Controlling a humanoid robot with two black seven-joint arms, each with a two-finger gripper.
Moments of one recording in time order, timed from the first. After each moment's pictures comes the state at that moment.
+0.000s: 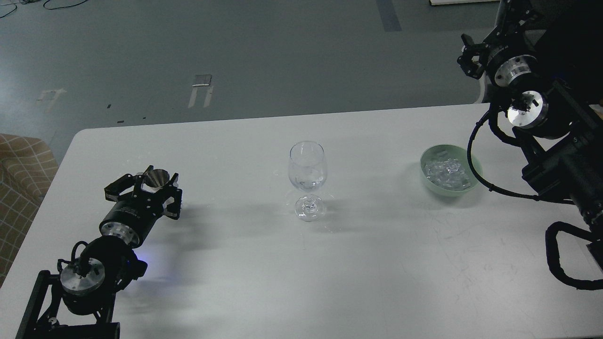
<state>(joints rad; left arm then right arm) -0.01 0.02 -1.73 -1.36 0.12 0.02 0.31 0.89 -0.21 1.17 0.63 -0.43 0.02 0.12</state>
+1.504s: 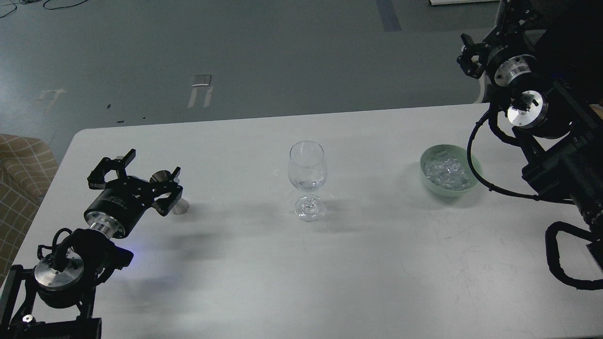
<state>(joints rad) 0.00 0.07 -1.78 -1.49 0.11 0.01 0.43 0.89 -0.21 1.17 0.63 -0.43 0.02 0.12</state>
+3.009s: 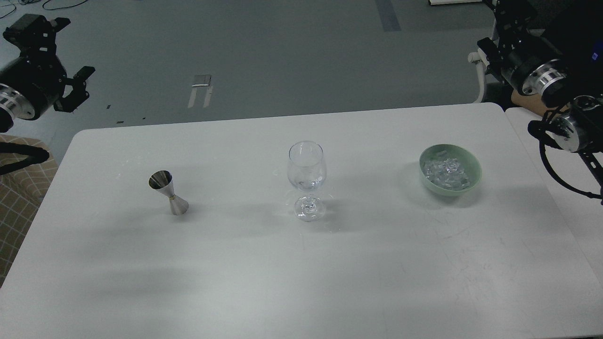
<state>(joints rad) -0.66 0.61 -1.34 -0.91 0.71 -0.38 0.12 0.78 -0.59 0.82 1.05 -0.92 0.01 0.13</state>
